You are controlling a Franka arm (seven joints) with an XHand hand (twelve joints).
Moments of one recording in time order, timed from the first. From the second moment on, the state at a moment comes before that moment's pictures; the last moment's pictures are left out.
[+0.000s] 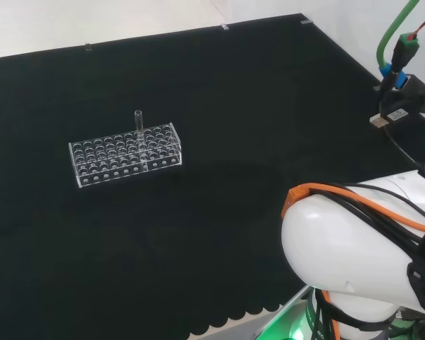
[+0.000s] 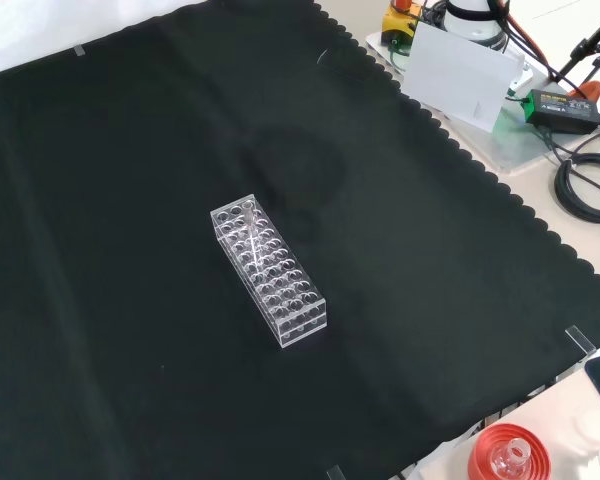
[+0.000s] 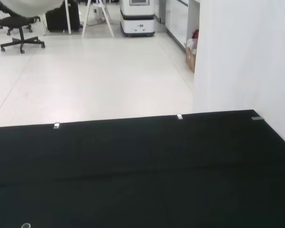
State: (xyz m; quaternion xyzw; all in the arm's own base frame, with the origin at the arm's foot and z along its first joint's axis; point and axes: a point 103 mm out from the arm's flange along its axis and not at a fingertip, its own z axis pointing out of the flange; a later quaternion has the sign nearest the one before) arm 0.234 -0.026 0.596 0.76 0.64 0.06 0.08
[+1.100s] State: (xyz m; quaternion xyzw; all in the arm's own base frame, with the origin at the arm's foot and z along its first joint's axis) arm 0.334 0.000 0.539 0.74 0.67 0.07 -0.03
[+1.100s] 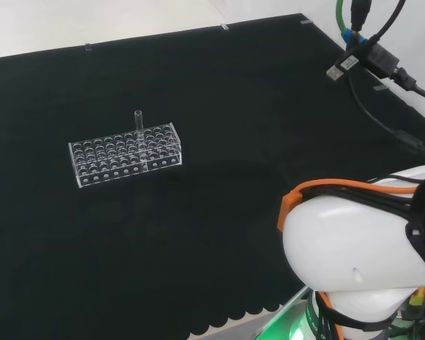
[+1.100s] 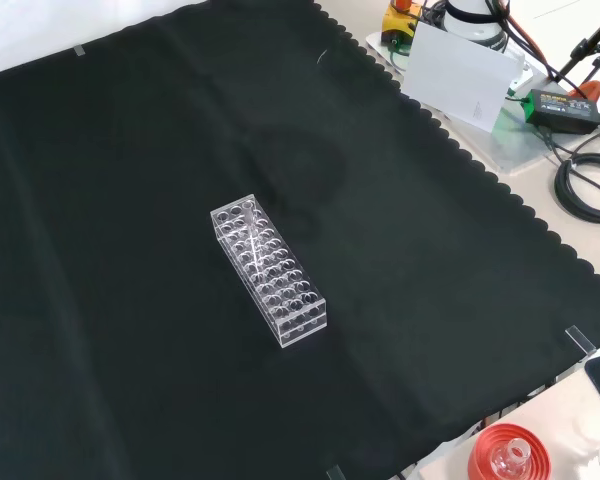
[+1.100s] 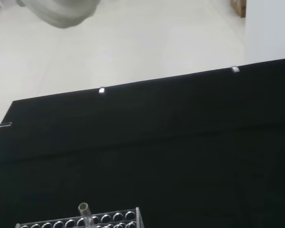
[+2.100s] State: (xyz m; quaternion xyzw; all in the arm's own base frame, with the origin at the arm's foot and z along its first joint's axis) arm 0.393 0.053 0.419 0.71 0.70 0.05 -0.11
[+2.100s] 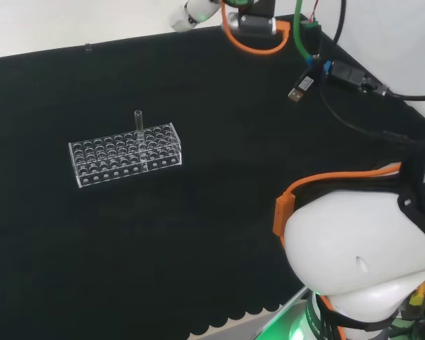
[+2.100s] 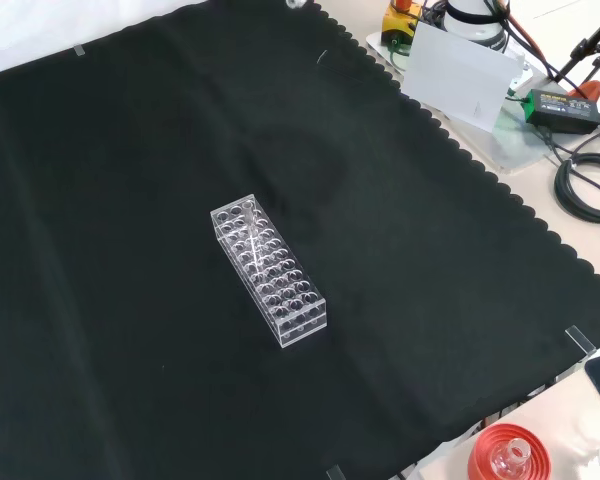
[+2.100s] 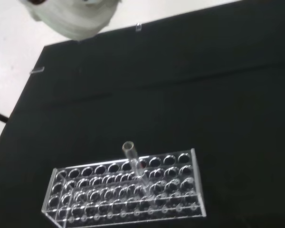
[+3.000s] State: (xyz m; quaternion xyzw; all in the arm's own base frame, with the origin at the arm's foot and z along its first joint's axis) arm 0.428 0.100 0.298 0.68 0.71 0.04 -0.17
